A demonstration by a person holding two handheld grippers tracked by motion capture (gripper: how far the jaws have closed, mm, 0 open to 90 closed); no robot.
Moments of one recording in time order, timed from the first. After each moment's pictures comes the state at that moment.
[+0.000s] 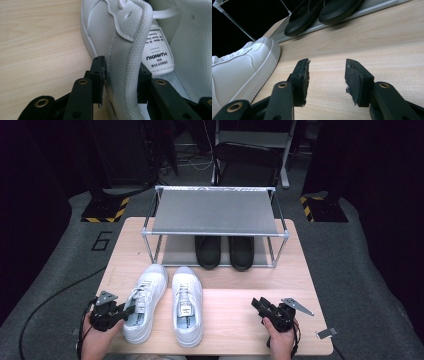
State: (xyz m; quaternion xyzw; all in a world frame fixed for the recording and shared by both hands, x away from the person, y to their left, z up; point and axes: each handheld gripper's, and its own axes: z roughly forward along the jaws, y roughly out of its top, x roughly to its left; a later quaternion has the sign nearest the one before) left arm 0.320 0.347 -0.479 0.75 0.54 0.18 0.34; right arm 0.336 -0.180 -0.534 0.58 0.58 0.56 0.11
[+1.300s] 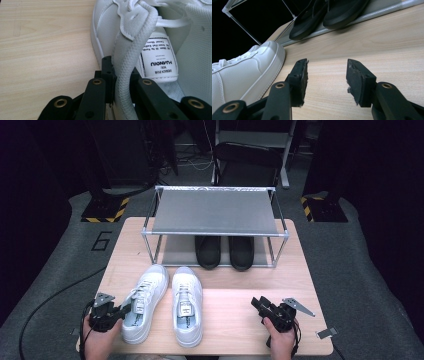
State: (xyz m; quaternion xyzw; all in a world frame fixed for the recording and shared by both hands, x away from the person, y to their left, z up) left arm 0.315 0.348 -0.483 0.71 0.57 0.20 0.36; right arm 0.334 -0.180 -0.531 0.57 0.58 0.57 0.11
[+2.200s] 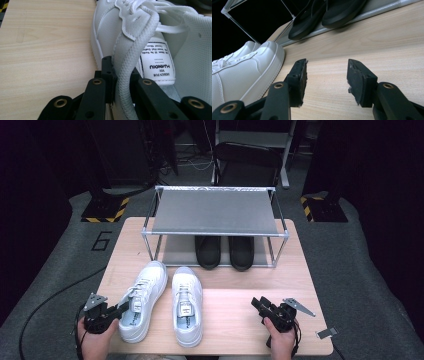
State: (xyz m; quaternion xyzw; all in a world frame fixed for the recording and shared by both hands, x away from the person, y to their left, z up) left arm 0.307 0.359 -0.477 0.68 0.57 0.20 0.41; right arm 0.335 -0.182 -0.533 0.57 0.57 0.57 0.11
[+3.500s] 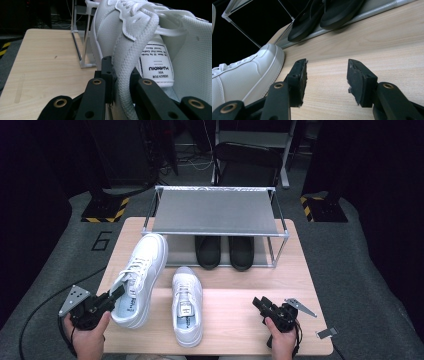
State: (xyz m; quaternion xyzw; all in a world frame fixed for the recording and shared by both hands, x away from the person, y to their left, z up) left arm 0.289 0.350 -0.406 0.63 0.50 0.26 0.53; right arm 0.335 -0.186 -0.534 0.58 0.56 0.58 0.10
